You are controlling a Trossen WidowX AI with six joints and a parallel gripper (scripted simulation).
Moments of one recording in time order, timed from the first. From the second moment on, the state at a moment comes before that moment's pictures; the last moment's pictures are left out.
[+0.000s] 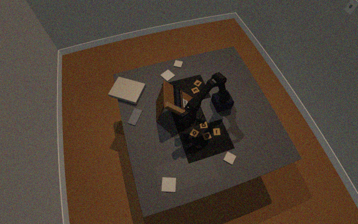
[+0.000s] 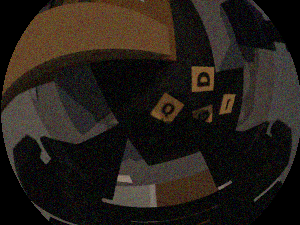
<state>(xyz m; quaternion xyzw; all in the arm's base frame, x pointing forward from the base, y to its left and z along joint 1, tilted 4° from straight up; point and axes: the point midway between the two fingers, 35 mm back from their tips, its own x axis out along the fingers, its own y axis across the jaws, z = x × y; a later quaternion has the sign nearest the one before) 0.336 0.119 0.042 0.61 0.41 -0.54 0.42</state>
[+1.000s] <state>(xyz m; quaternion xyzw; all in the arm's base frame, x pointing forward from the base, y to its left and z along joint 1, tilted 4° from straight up) 0.323 0.159 -0.021 0.68 0.21 -0.65 0.26</state>
